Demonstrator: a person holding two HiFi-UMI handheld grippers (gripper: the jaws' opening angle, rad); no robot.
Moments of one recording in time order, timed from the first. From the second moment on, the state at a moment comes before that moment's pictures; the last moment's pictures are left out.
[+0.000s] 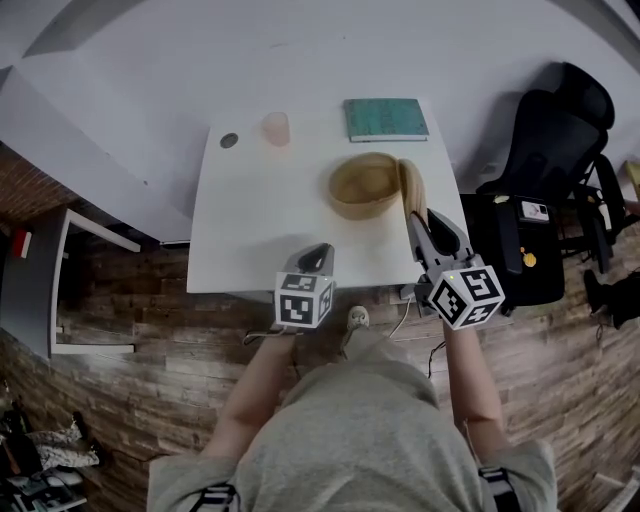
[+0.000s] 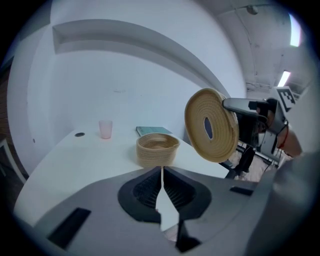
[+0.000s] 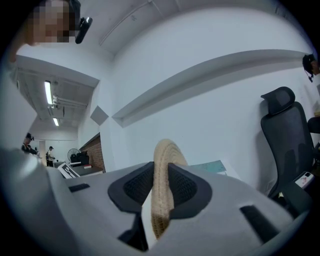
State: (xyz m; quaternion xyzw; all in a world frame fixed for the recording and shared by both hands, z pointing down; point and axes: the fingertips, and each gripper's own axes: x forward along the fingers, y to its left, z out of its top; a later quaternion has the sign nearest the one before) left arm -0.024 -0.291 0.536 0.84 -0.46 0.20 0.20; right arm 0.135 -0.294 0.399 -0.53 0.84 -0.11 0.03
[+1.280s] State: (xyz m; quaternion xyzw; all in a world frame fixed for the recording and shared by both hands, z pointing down) left arm -0.086 -0.082 0.480 0.83 -0.50 0.11 0.22; right arm 0.064 -0.076 0.413 -0.49 0.87 -0.12 0.02
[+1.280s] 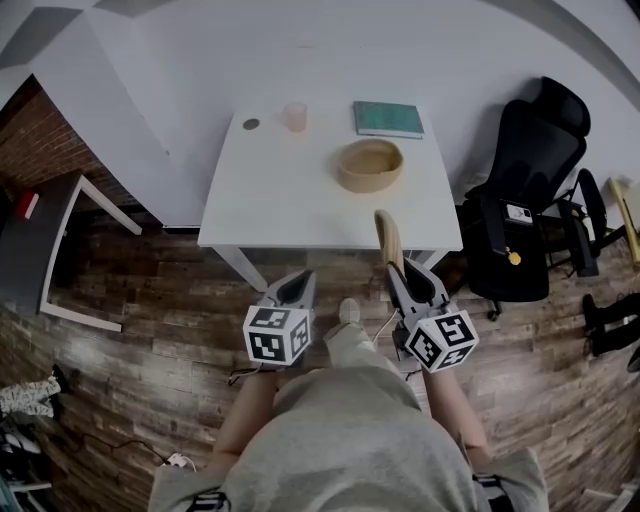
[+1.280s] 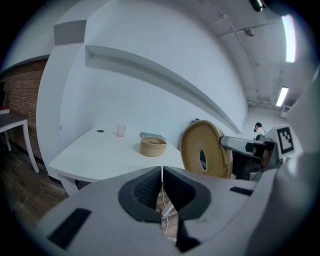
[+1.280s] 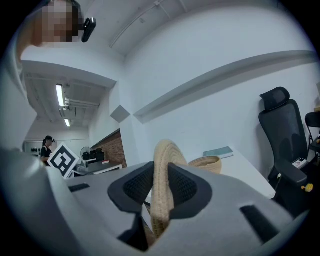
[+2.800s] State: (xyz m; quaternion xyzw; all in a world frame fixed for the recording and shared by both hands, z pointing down) left arm -0.086 -0.080 0.467 0.85 -0.47 0.10 0.21; right arm 0.052 -0.072 0.419 -0.48 0.87 -0.13 0.01
